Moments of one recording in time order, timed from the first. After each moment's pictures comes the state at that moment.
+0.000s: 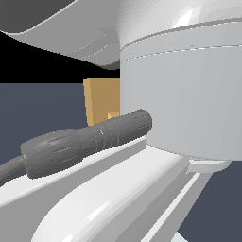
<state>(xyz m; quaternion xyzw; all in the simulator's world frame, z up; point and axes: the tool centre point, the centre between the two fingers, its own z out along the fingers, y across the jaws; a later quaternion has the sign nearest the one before) 0.044 -0.217 0.057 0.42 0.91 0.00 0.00</state>
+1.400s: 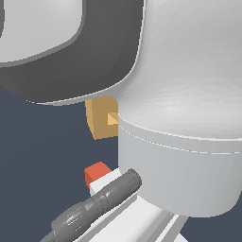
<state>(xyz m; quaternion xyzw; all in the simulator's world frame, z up) 0.041 -0.212 0.019 0.42 0.91 0.00 0.00</state>
